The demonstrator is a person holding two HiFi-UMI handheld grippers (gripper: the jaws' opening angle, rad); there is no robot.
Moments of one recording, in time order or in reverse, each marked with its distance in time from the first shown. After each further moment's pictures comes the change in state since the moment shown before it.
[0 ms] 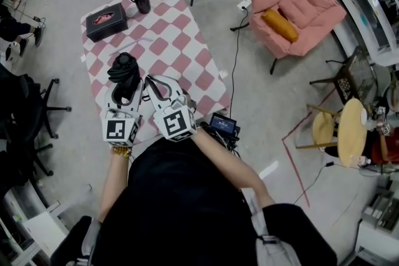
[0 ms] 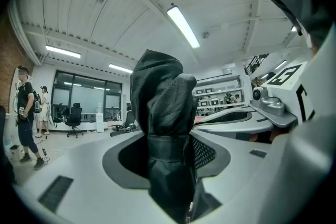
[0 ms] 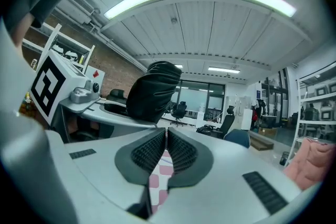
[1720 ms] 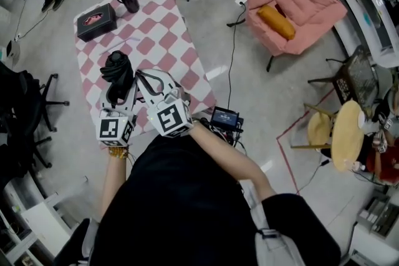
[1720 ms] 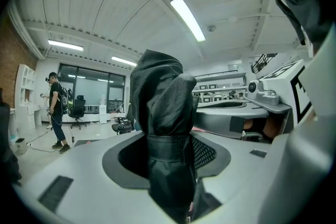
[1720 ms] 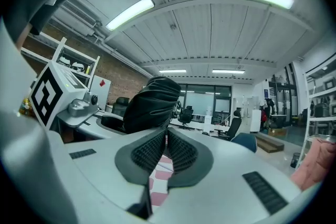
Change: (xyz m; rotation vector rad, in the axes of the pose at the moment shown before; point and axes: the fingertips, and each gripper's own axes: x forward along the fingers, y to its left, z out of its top) left arm 0.032 -0.057 0.028 -0.055 0.074 0.045; right arm -0.039 -0.062 0.035 0.027 -0.064 0.093
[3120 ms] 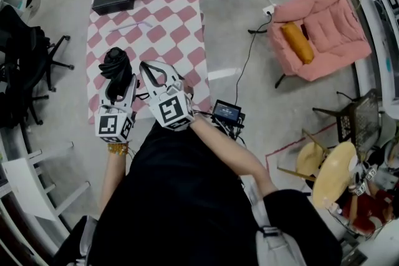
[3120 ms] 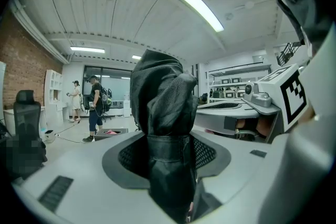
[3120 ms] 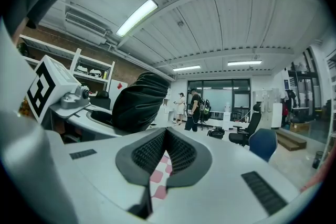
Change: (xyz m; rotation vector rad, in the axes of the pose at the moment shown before) left arm -0.006 -0.010 -0.026 -0.046 0.061 0.266; right arm 0.000 -0.017 -0.033 0.031 0.012 0.216
